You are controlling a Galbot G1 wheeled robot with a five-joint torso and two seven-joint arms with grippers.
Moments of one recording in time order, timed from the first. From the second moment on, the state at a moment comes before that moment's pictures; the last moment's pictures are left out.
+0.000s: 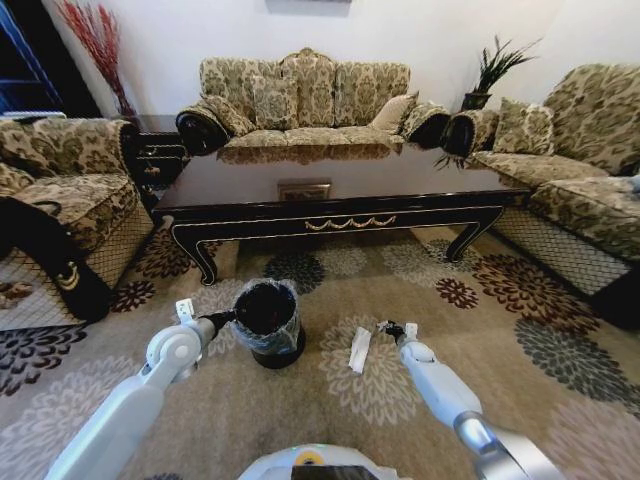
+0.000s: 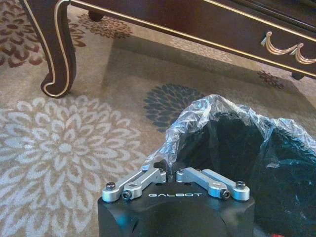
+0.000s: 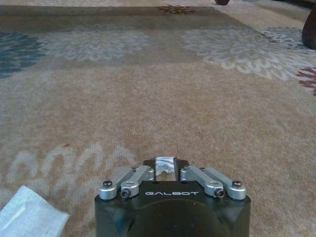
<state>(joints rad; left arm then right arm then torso) 1.12 -0.89 -0.35 -2.01 -1.30 0.59 -0.61 -0.72 1.18 0.18 0.73 0.51 -0.03 0.03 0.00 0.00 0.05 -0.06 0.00</state>
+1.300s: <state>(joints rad) 1.10 -0.88 -0.33 -1.99 -1.30 0.58 -0.61 -0.61 1.24 0.19 0.51 0.48 0.01 -0.07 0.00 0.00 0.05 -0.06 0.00</state>
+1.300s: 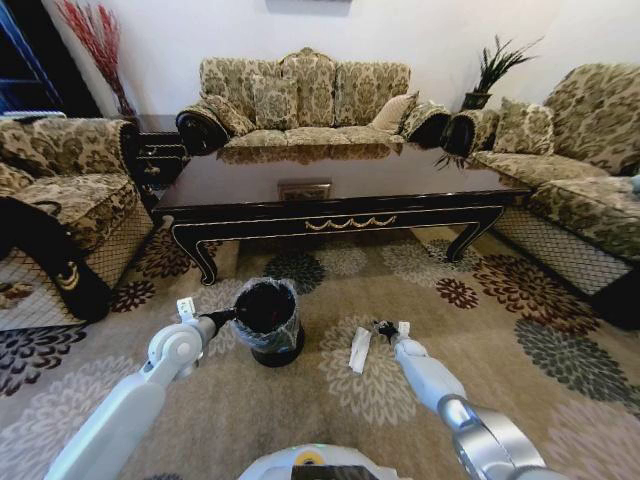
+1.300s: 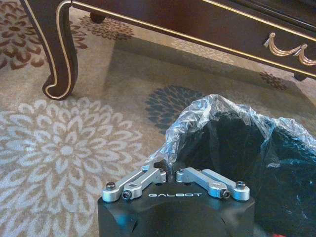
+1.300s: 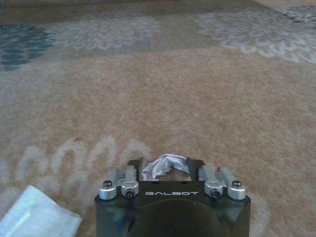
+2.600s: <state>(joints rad) 1.01 -0.90 -0.13 -2.01 -1.24 0.58 -0.60 -0.98 0.94 0.23 1.33 0.69 -0.11 0.06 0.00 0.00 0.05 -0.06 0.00</state>
